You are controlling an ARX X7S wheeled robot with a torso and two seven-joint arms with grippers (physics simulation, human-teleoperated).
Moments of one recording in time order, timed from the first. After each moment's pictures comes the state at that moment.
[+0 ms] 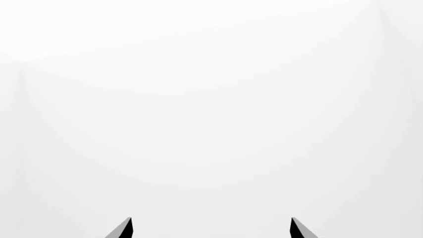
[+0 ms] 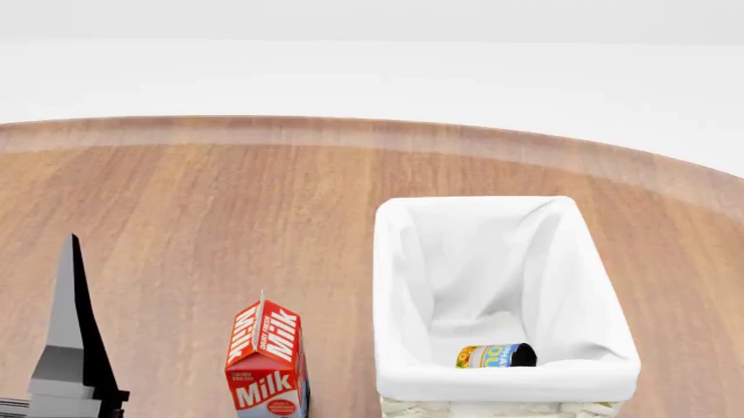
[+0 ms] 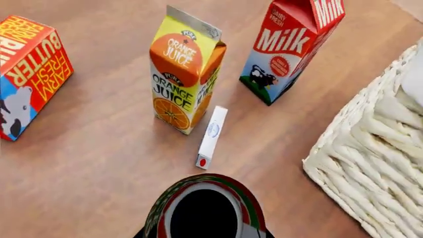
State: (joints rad) left arm -0.15 -0.48 0.34 0.93 -0.13 -0.43 -0.49; right arm 1.34 0.67 -2.47 -0.52 1.19 -0.15 0.86
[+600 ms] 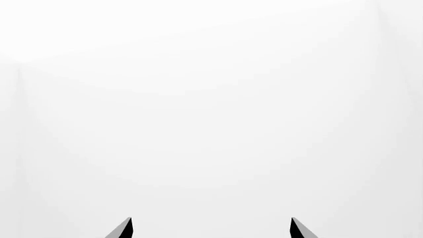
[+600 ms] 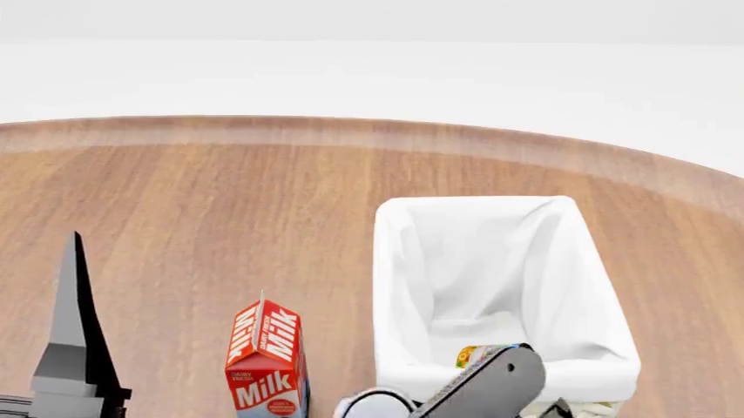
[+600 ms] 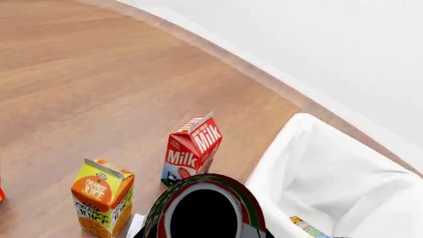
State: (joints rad) left arm -0.16 -0.48 0.34 0.93 -0.14 -0.45 -0.50; right arm 1.78 0.93 -2.39 -0.77 1.27 -0.11 0.83
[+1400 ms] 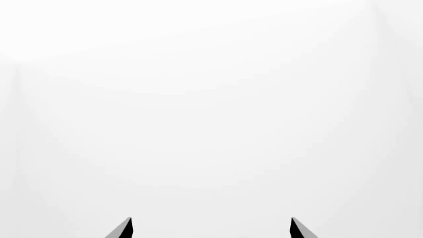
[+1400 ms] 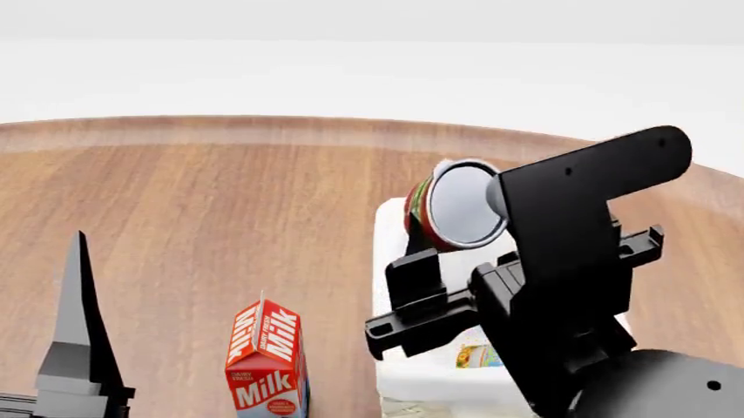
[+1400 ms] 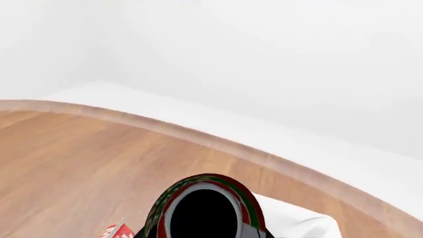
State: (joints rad) left arm -0.17 -0.48 0.35 0.92 -0.14 -0.44 -0.50; right arm 1.91 0.94 -2.21 -0.47 1.58 -0.26 0.70
